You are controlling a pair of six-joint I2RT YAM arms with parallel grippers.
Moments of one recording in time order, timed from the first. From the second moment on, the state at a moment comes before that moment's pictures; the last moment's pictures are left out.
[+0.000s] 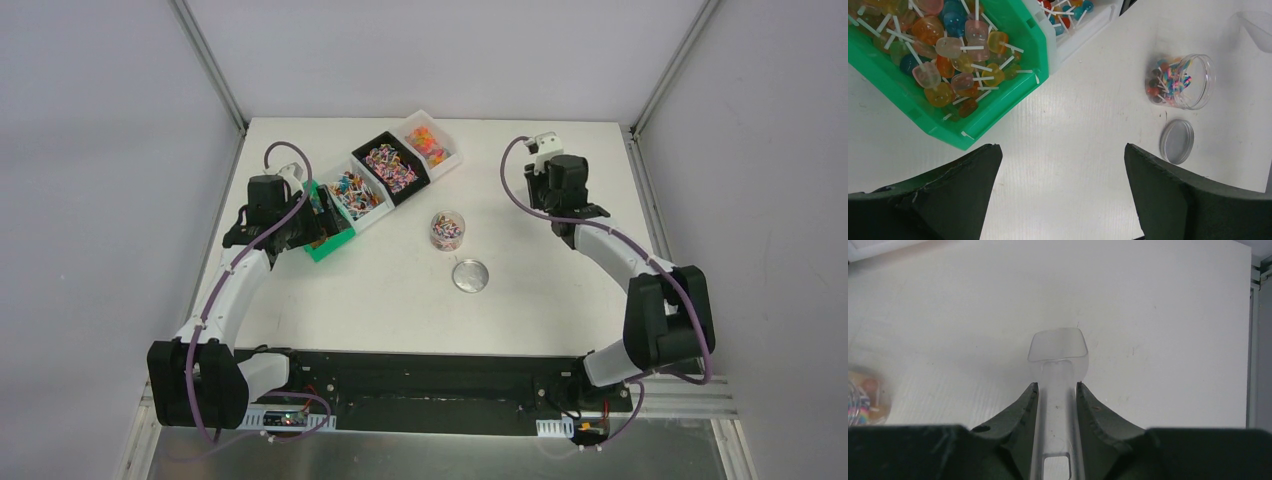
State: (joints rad) left arm -0.03 1.14 0.84 -0.43 0.31 -0.41; right arm 0.27 1.47 0.95 0.01 0.11 -0.17
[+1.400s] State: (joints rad) left arm -0.03 1.14 0.84 -0.47 0.31 -0.39; right arm 0.13 1.40 0.74 0.16 -0.08 -0.04
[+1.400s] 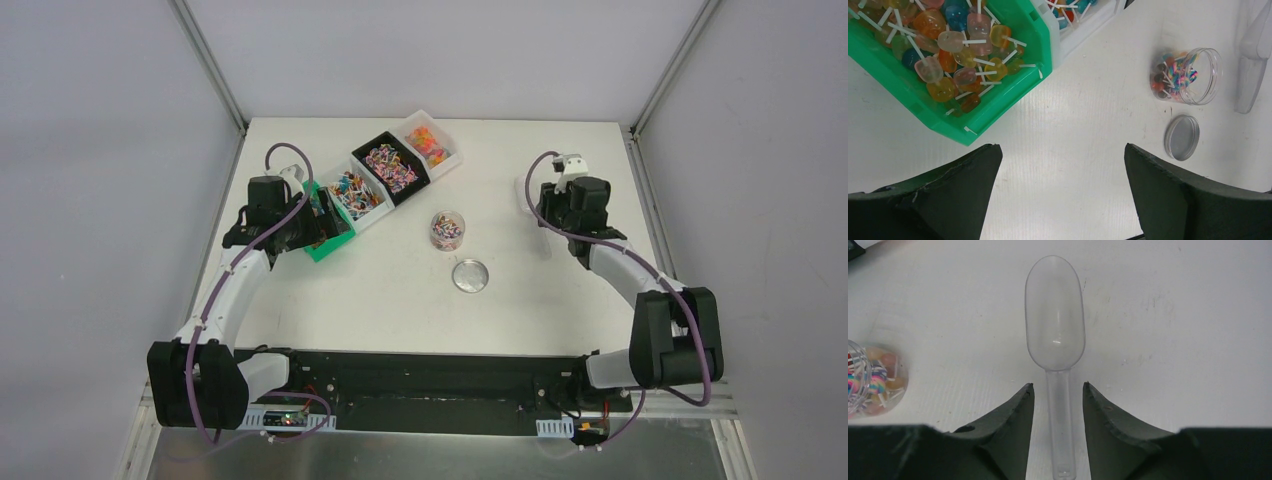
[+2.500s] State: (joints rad) left arm -0.03 0.97 0.85 -0.47 0.15 -0.39; right arm 0.73 1.34 0.73 -0.26 0.21 0.53
